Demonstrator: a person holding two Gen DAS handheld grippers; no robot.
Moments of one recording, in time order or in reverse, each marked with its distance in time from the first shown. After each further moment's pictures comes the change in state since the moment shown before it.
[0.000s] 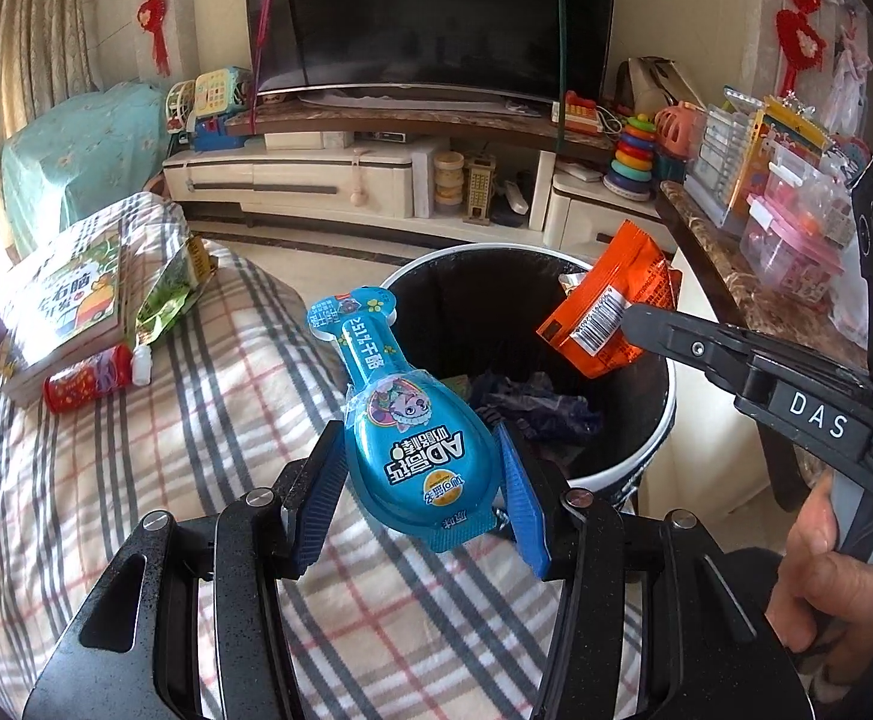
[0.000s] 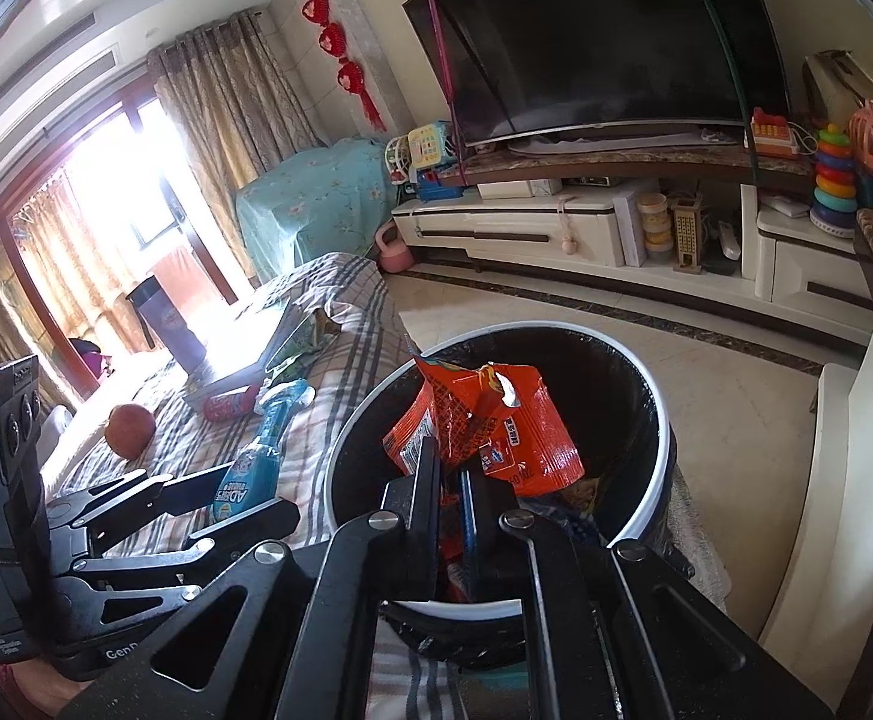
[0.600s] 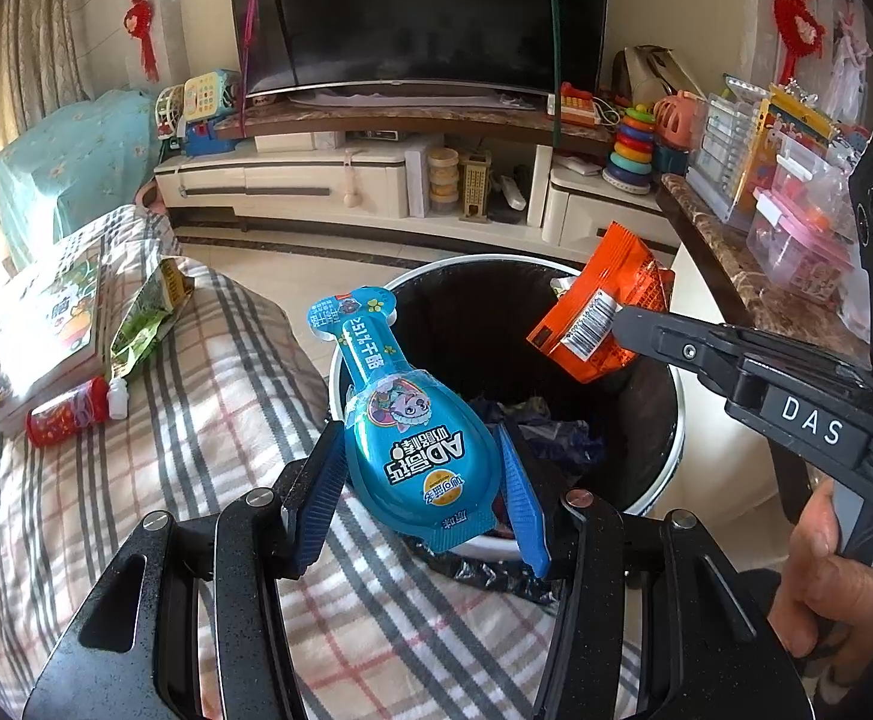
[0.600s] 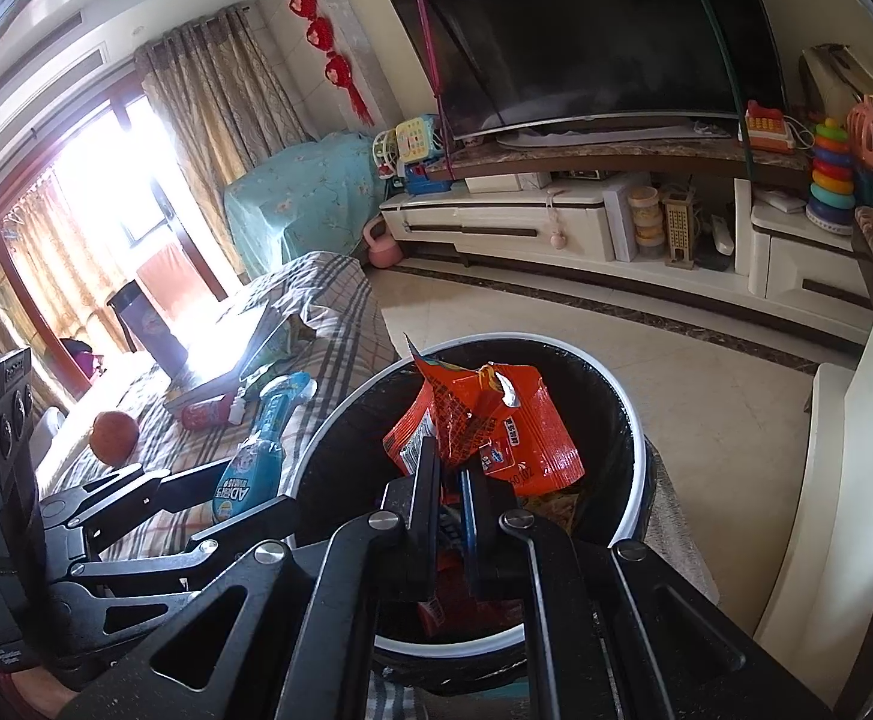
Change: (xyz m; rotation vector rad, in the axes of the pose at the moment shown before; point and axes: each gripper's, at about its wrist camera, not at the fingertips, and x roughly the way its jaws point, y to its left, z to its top) left arm 0.021 -0.012 0.020 0.024 0.013 0.006; right arm 0.013 -0.013 0.011 0.006 0.025 -0.021
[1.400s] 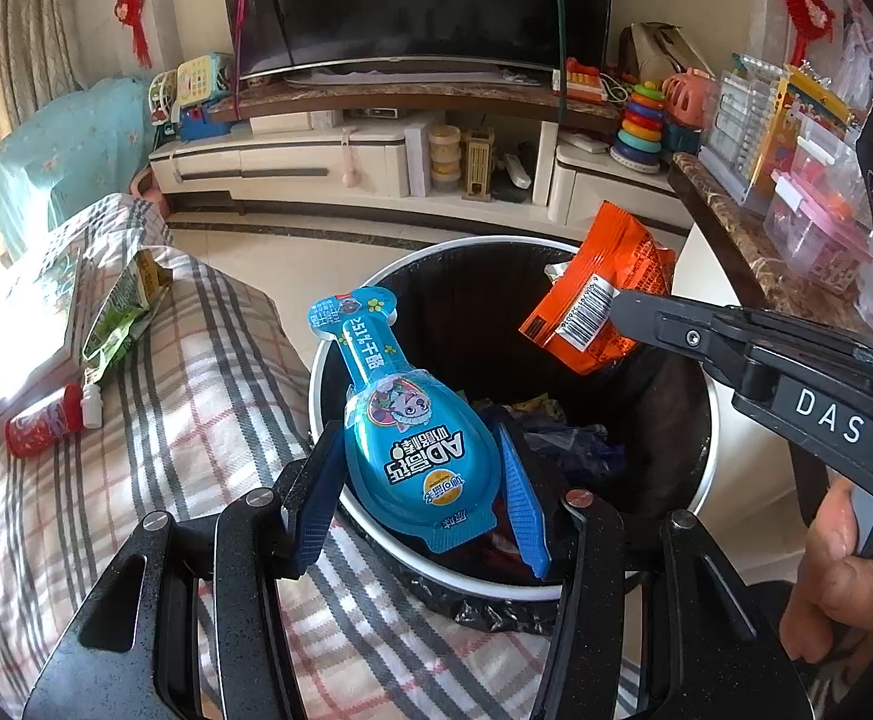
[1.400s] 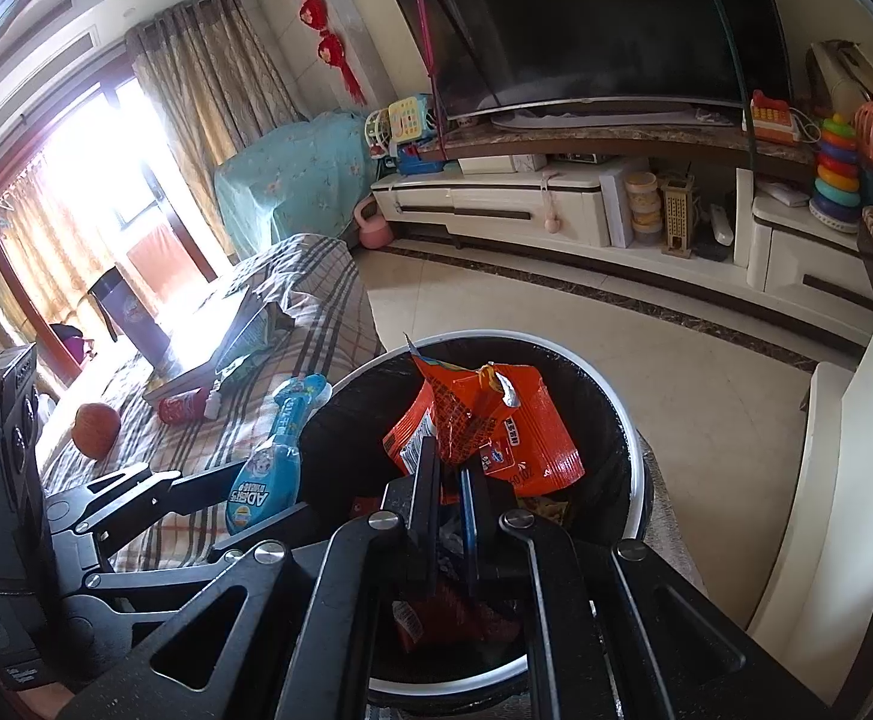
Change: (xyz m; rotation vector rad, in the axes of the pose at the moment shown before) left arm 0.032 -0.004 0.008 0.011 0.054 0.013; right arm 0.021 -0.006 0.012 -0.006 0.053 -0.017
